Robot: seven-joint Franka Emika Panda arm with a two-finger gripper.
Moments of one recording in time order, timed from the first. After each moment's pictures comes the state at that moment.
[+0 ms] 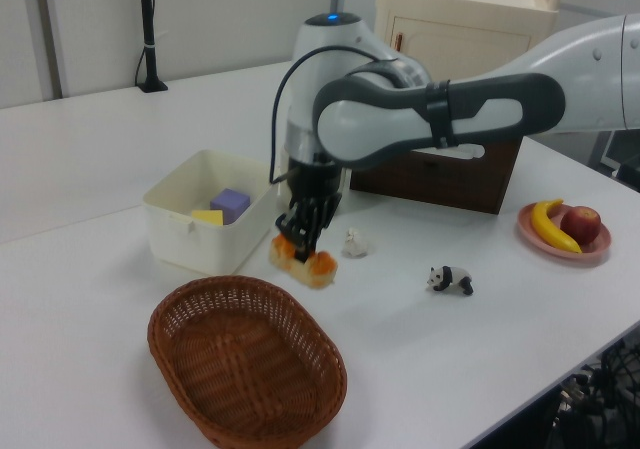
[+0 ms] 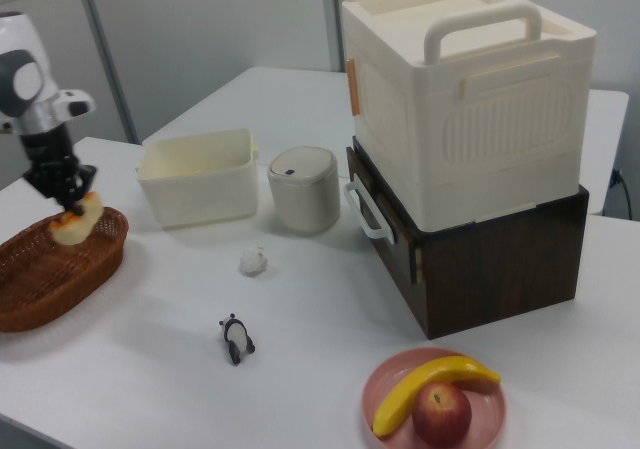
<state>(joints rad) 0.20 0.06 0.31 -1.89 -0.02 1.94 0.14</state>
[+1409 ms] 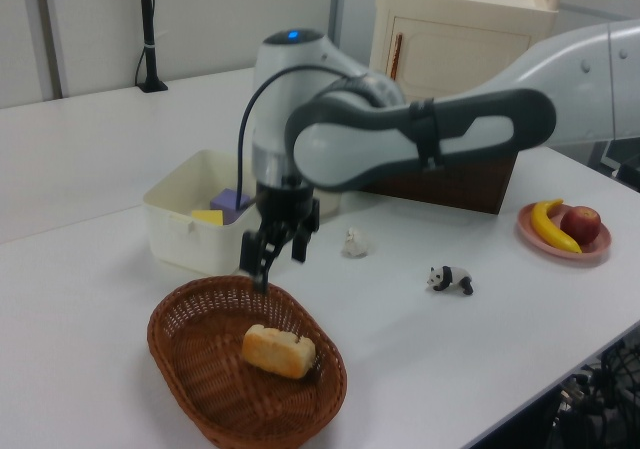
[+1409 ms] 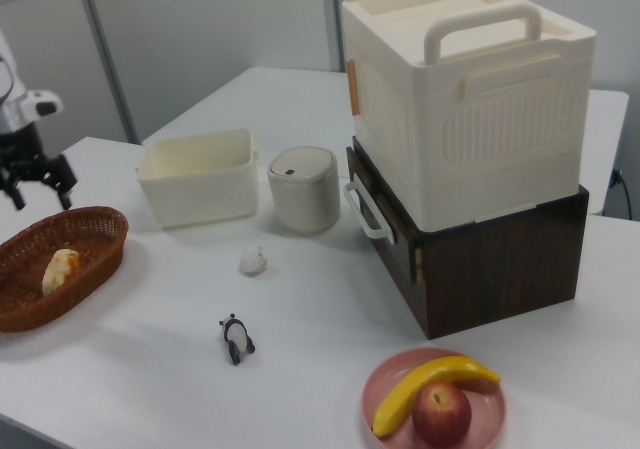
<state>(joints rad) 0.28 0.09 0.31 -1.84 -0.02 1.92 0.22</state>
